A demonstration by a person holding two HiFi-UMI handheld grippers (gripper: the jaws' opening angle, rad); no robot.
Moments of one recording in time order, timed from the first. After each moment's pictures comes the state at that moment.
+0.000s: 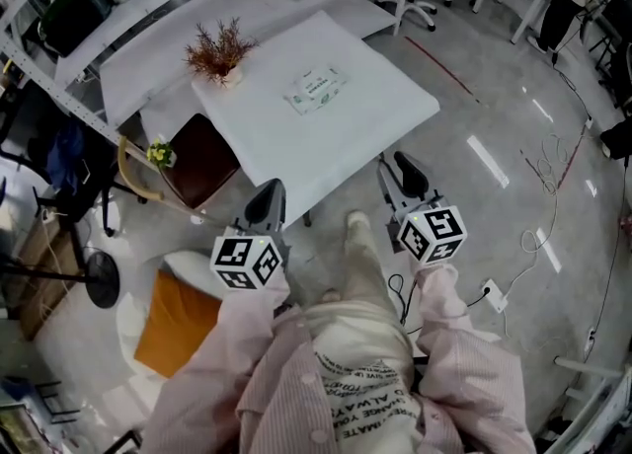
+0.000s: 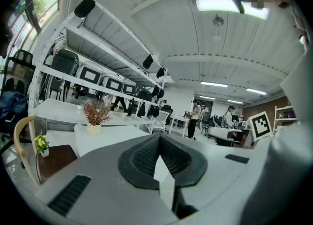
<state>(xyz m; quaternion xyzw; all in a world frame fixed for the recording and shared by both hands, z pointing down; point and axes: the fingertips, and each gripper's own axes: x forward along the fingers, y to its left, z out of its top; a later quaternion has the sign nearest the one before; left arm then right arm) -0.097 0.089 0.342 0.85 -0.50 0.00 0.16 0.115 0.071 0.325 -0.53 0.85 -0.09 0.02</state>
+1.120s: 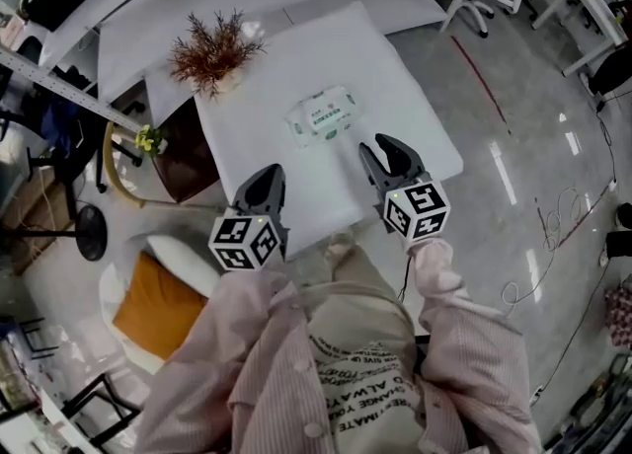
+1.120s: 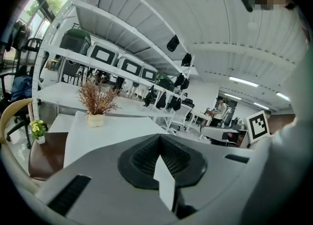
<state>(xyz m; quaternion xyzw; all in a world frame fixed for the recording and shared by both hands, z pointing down) -0.069 -0.141 0.406 0.77 -0.58 0.03 0.25 0.099 -0.209 0.395 -0.39 0.91 -0.13 -0.08</state>
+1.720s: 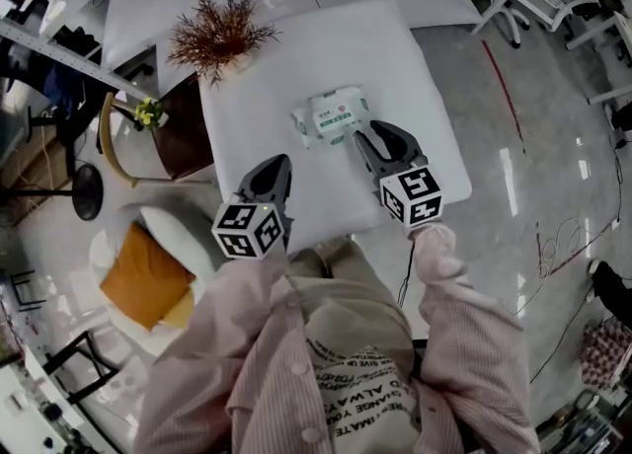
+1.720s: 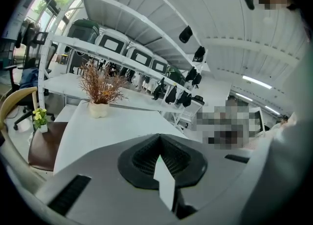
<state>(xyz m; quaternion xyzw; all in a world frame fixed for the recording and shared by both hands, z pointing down) -0.065 -0.192 0.451 0.73 -0.61 0.04 0.30 0.066 -0.284 0.442 -0.29 0.94 -0.11 -0.15</state>
